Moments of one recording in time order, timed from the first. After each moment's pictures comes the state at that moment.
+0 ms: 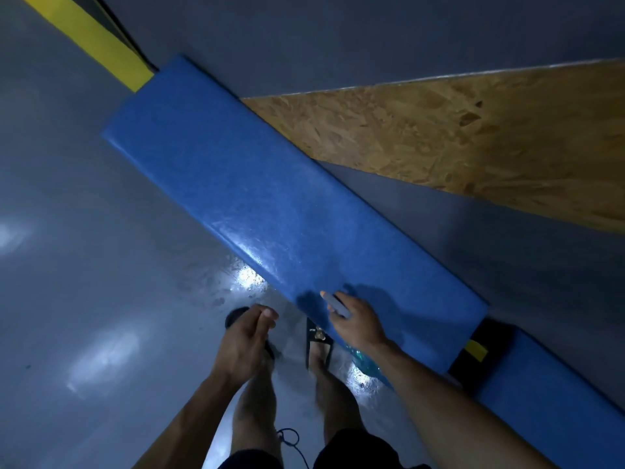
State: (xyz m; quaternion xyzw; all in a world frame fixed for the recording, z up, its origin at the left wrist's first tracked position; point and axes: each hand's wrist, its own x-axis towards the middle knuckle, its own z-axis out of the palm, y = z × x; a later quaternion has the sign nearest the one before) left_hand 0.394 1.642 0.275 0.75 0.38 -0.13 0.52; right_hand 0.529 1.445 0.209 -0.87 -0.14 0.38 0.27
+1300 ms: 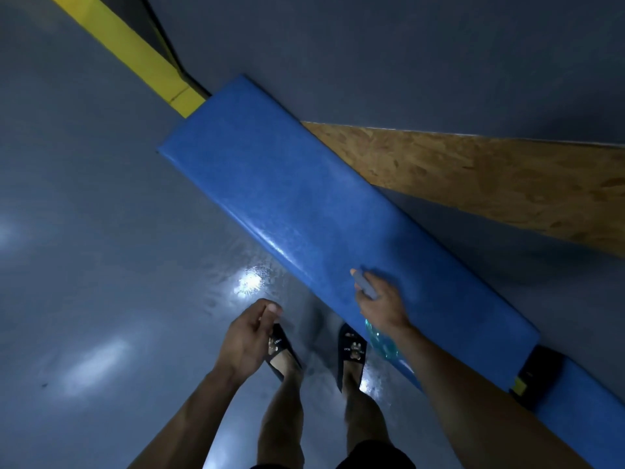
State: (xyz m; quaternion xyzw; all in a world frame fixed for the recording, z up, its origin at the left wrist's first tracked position) left_hand 0.369 1.832 0.275 0.73 0.37 -0.14 0.55; right_hand 0.542 1.617 0.231 -0.90 -0.03 0.34 0.28
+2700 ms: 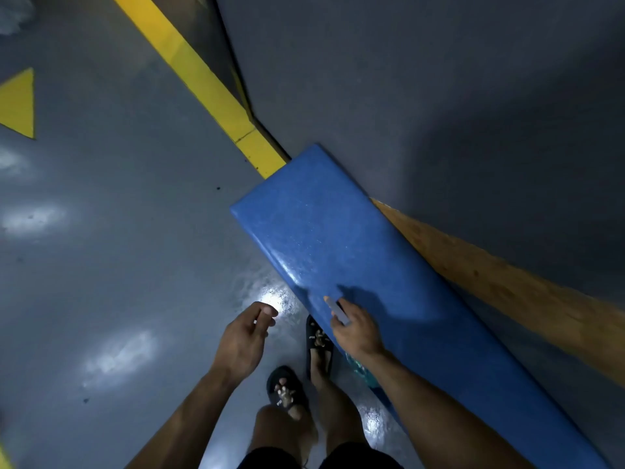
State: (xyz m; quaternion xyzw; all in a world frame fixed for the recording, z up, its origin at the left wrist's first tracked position) left_hand 0.458 2.030 0.299 0.72 0.44 -0.09 0.53; right_hand 0.608 1.861 0.244 -0.86 -0.18 0.43 0.20
